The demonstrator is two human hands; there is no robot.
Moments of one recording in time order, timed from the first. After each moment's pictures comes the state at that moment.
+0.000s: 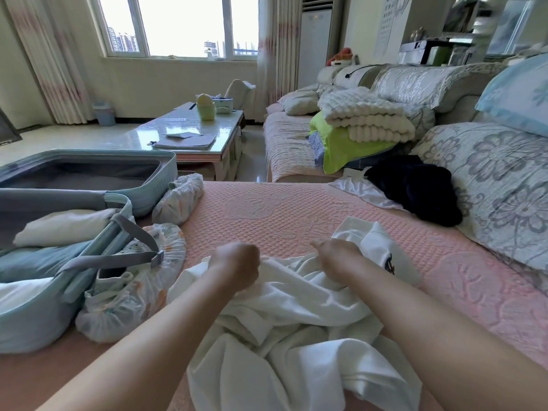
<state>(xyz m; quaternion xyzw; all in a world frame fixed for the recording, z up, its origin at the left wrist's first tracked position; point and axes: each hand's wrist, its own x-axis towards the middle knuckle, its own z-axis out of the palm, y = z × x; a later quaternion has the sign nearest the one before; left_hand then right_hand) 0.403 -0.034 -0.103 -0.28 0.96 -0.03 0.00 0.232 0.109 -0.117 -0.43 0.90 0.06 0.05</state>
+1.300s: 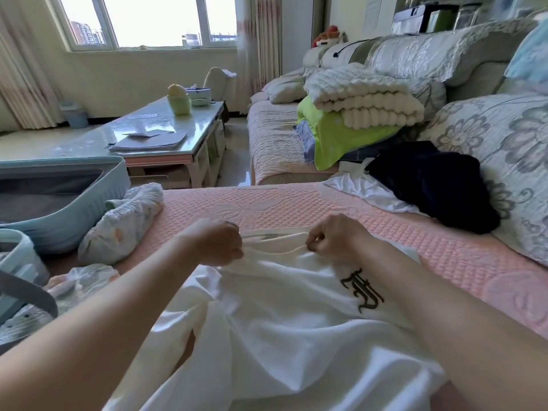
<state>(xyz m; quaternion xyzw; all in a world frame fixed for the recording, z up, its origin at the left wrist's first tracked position) 0.250 -0.160 -0.111 -0.11 0.98 -0.13 0.06 0.085 0.055 -0.125 -0.44 0.88 -0.16 0.06</state>
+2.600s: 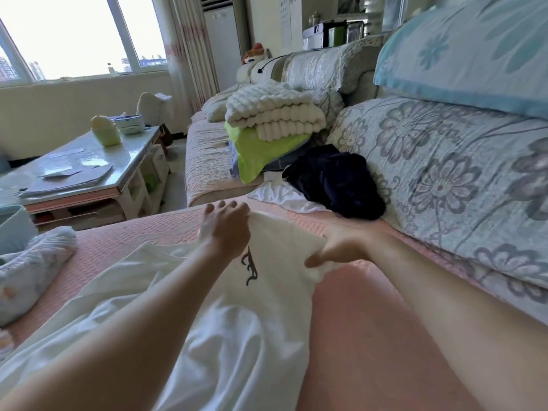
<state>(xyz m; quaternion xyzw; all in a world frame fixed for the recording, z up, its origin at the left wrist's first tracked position) 0.113 0.008 -0.099 -0.14 0.95 -0.09 -0.25 0.032 0.245 -0.091 -0.29 0.92 -0.19 0.18</state>
